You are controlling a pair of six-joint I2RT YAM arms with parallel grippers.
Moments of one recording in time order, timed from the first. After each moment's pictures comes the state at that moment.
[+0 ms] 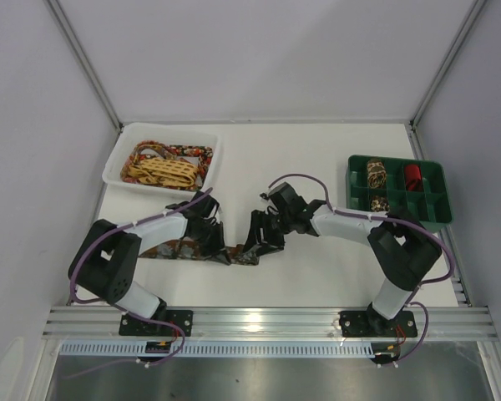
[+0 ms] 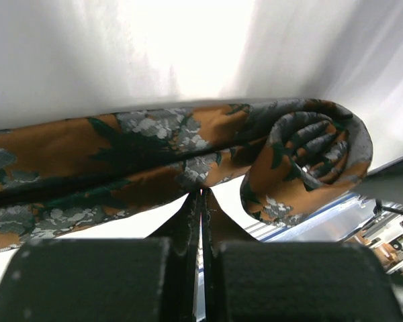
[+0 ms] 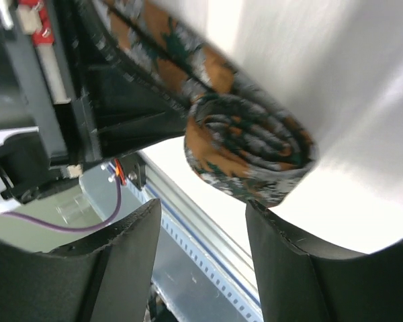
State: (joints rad) left arm -0.47 1.52 0.73 -0.53 0.41 -0.66; right arm 0.80 1.70 1.00 -0.21 -0.55 0.82
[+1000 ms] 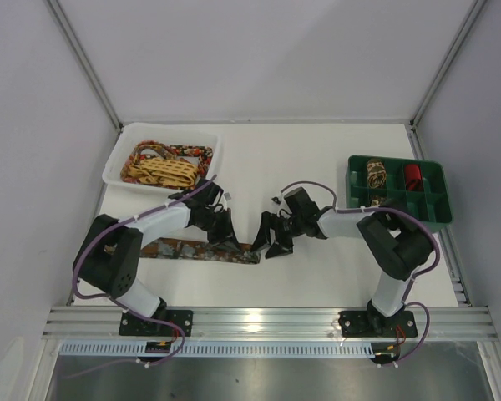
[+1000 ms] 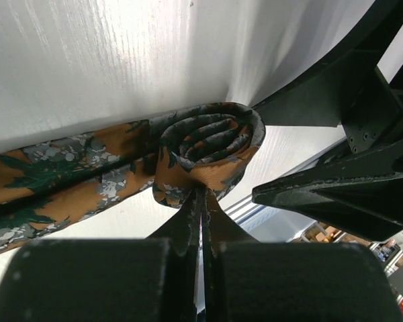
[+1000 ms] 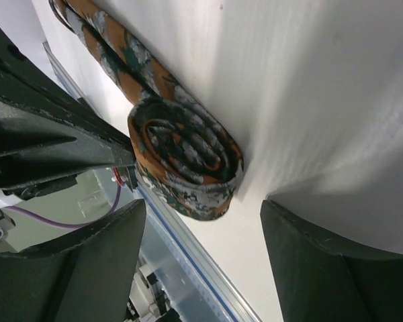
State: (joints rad) left arm -0.47 1.57 0.87 -0.53 0.53 -0.65; right arm 0.66 1.77 0.84 0.02 -0.70 0.79
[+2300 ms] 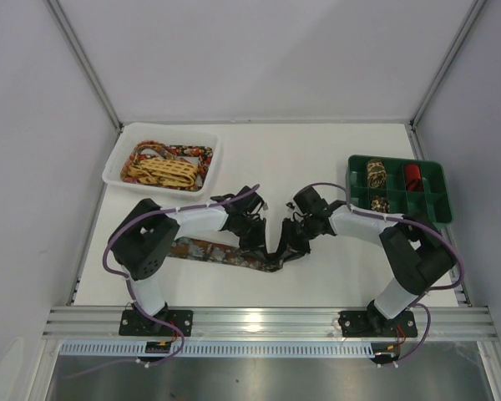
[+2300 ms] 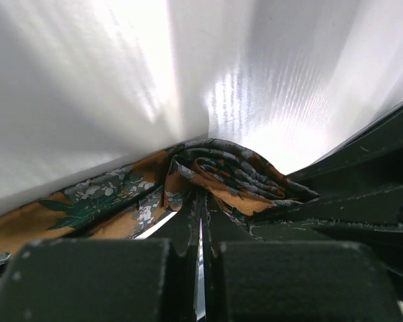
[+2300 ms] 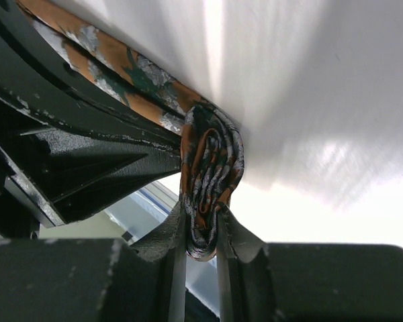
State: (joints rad) left arm -0.74 1.80 1.03 -0.44 0.49 -0.74; right arm 0.63 1.63 0.86 -0.38 -0.62 0.74
